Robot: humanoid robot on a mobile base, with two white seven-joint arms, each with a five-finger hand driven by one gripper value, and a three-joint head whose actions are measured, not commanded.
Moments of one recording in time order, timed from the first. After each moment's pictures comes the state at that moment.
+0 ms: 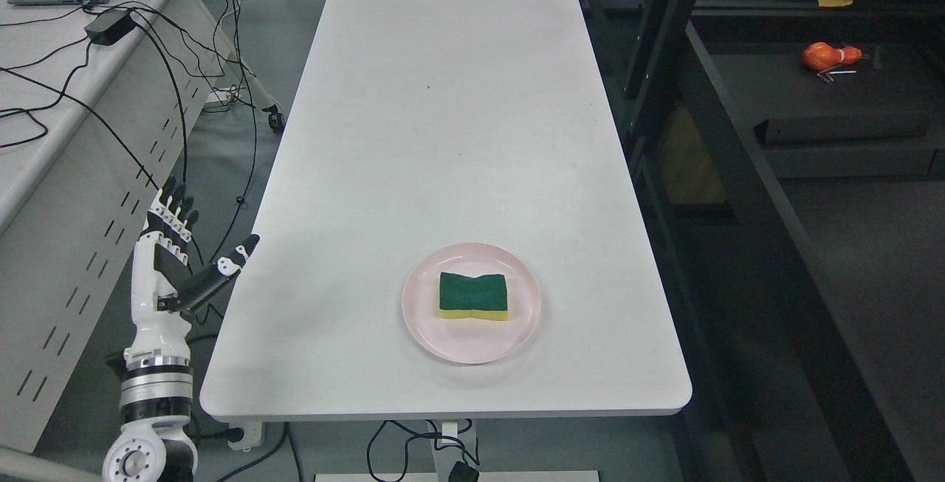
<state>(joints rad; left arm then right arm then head) -0.05 0.01 0.23 -1.74 0.10 -0.10 0.02 -0.07 0.00 -0.21 0.00 -0.11 0.08 -0.07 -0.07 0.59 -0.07</state>
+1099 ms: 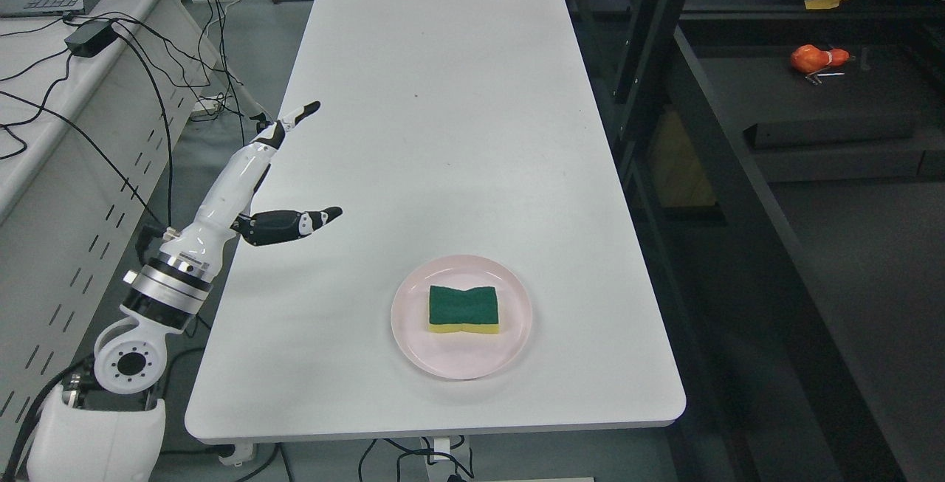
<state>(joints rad) -0.35 0.28 0.02 -1.65 -0.42 -0.36 -0.33 -0.07 0.00 -0.21 0.00 -0.11 0.08 -0.07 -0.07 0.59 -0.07</state>
